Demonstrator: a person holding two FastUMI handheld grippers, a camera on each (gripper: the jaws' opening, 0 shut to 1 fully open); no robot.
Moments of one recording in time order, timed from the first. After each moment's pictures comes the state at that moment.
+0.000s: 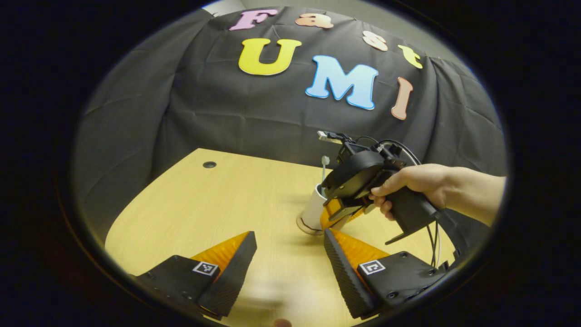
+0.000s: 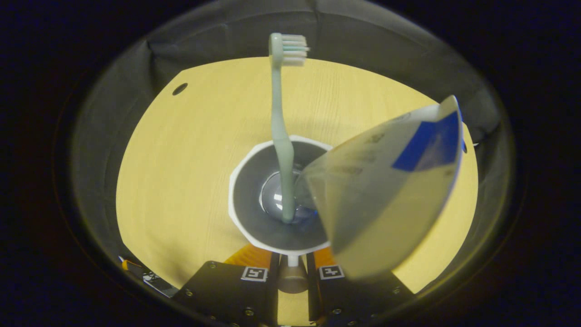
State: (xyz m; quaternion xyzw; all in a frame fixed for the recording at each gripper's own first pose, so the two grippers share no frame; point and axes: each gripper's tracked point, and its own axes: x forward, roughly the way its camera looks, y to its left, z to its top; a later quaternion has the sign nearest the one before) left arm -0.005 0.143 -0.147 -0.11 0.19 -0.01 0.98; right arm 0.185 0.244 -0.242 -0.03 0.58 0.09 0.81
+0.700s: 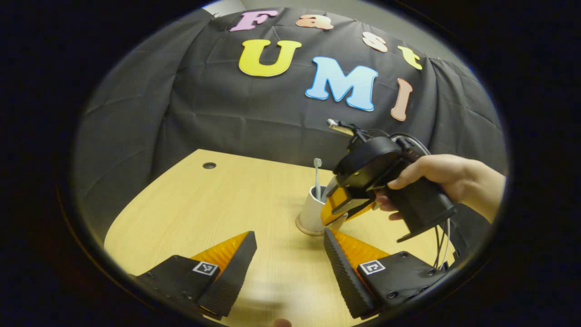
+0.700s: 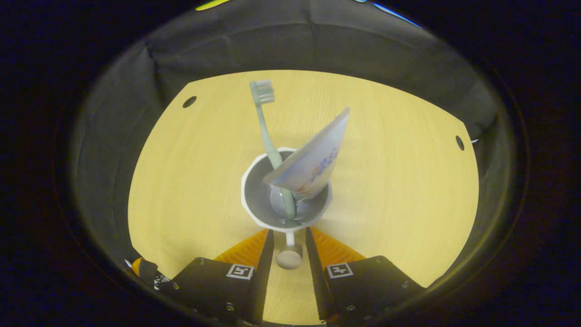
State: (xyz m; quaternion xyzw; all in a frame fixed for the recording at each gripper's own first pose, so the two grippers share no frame) left arm -0.002 0.133 -0.145 -0.10 0.18 -0.01 0.98; right arm 0.168 0.220 -0.191 0.02 0.54 0.11 0.83
